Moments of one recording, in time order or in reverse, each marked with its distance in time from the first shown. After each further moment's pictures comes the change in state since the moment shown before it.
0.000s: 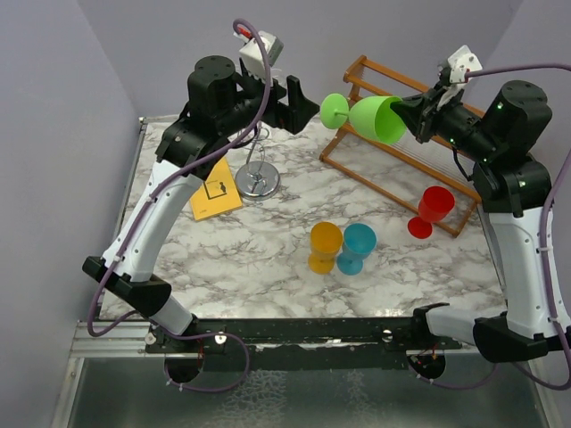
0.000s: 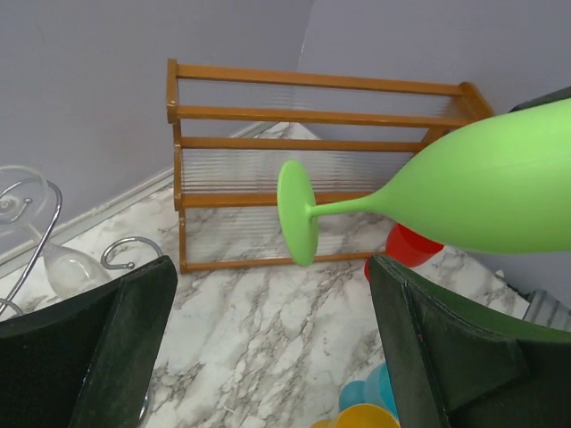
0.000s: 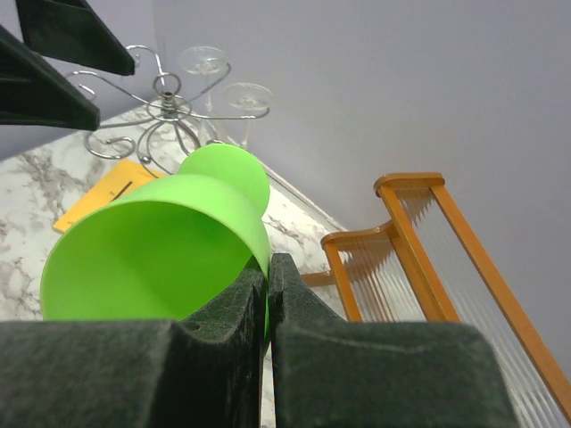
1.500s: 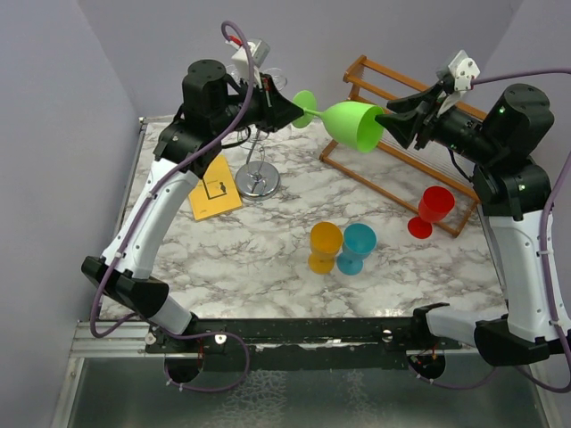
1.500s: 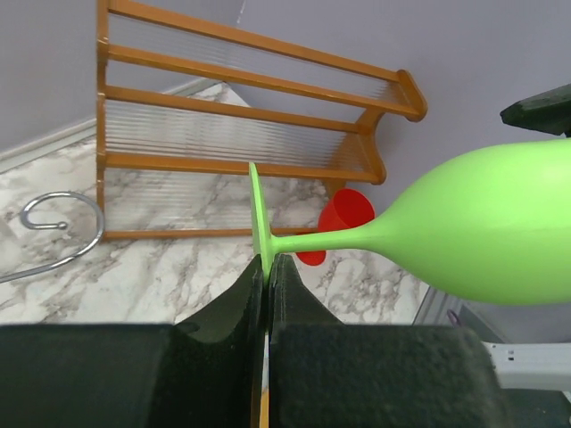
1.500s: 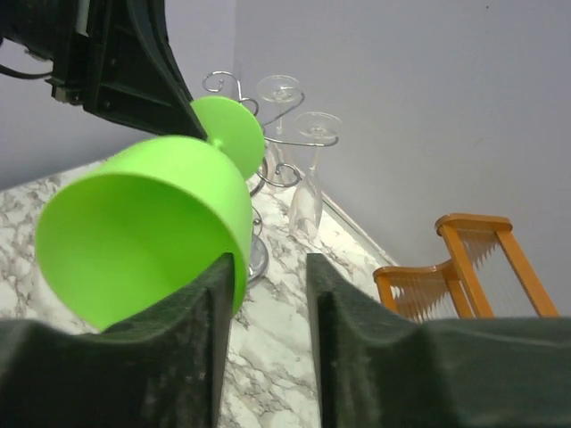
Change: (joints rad) left arm 0.079 -0.017 -0.105 0.068 0.222 -0.230; right arm 0.000 -0.023 -0.025 0.058 -0.198 0.058
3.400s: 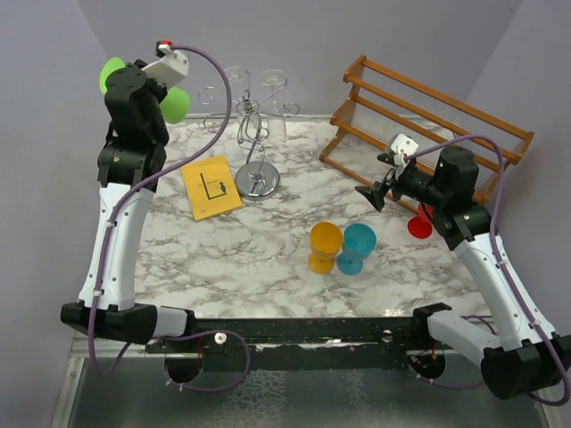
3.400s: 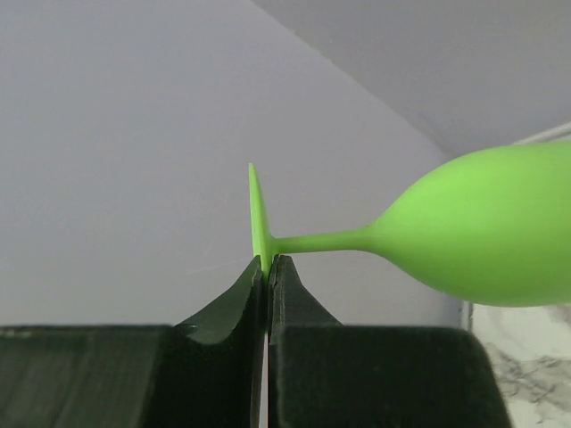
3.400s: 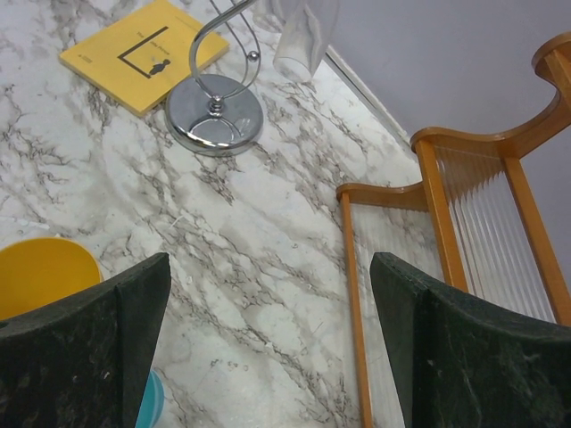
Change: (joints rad) left arm 0.335 -0.207 -0.088 -0.003 -1.035 1.234; right arm 0.000 -0.202 -0.730 0.235 0.055 -0.279
